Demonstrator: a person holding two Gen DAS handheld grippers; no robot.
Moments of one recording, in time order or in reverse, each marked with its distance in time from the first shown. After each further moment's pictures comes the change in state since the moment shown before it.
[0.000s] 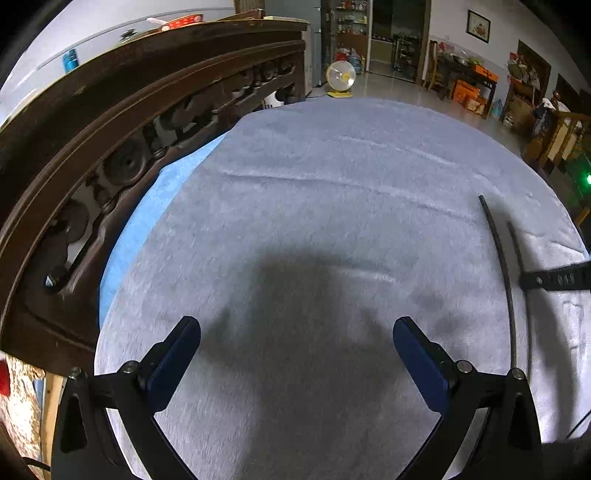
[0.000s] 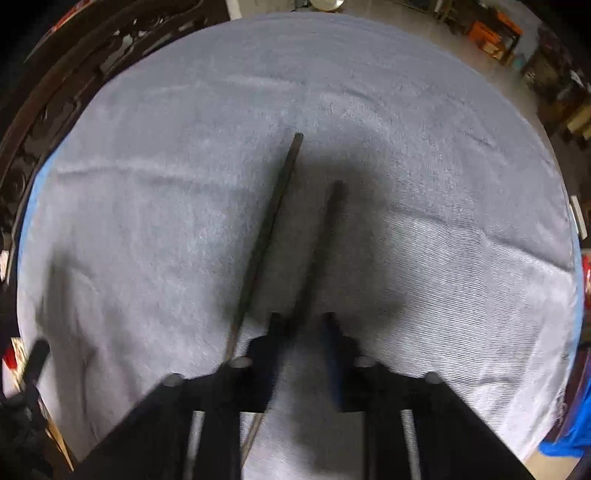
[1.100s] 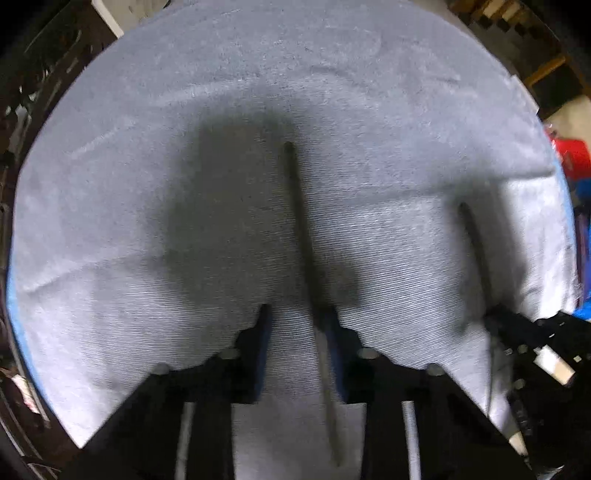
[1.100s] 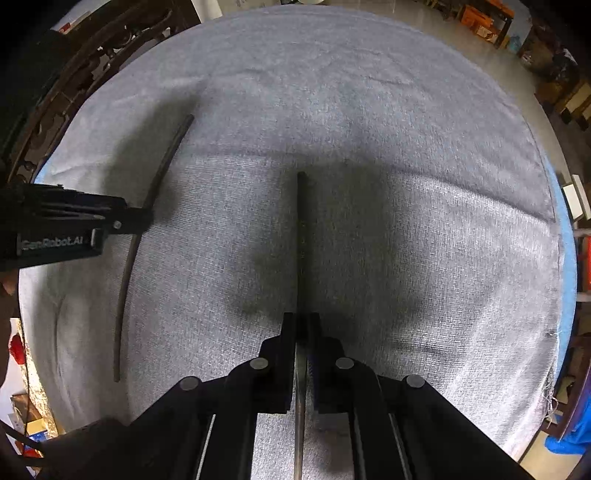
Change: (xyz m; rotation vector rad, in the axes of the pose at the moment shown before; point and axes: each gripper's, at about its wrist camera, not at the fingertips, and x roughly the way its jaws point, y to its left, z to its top) left arm 0.097 -0.222 0.100 0.402 0.548 -0.166; right arm -0.005 -0.116 -0.048 0.038 0.001 0.075
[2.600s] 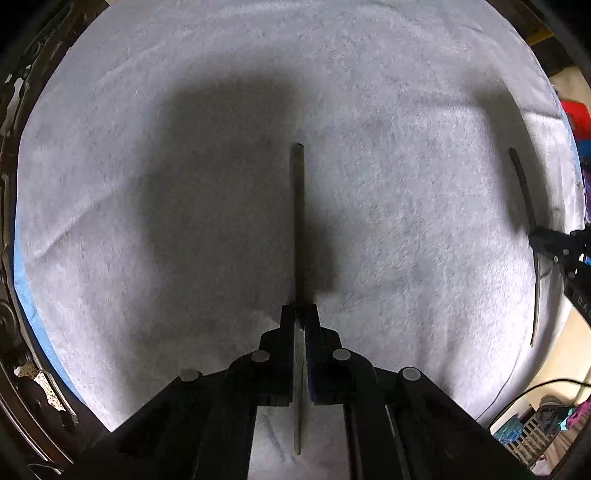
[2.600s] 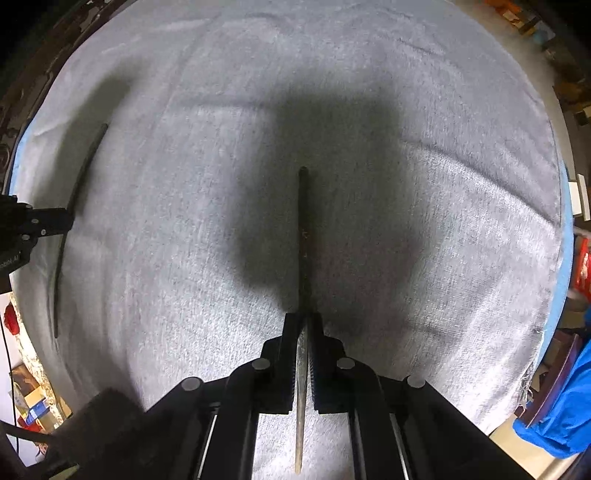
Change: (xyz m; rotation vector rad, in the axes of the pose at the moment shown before) left arm 0.018 0.103 -0.025 0.059 0.187 -0.018; right arm 0.017 0.047 0.051 -0.055 0.256 -0.035
